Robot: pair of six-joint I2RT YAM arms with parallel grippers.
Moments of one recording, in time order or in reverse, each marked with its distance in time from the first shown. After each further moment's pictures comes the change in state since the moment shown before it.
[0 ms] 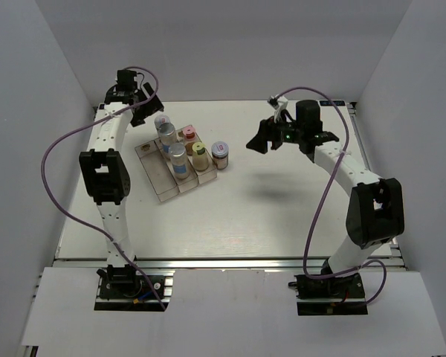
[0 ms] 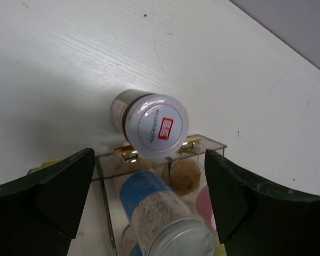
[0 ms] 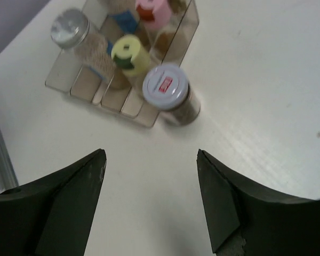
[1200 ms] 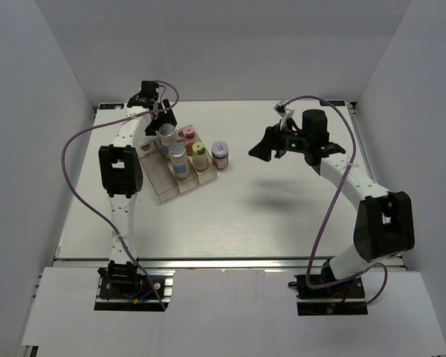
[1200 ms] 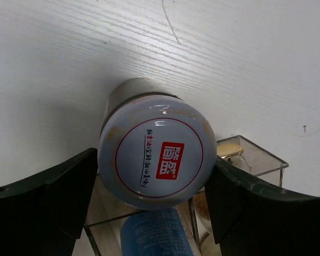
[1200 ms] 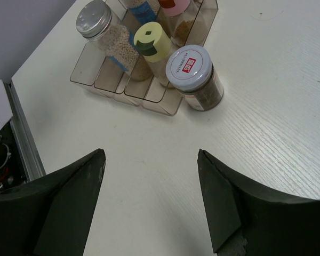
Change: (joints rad) left arm -0.083 0.246 0.157 -0.066 -0.074 0.120; right arm -0.016 -0.129 -0.201 0.058 -0.036 0.105
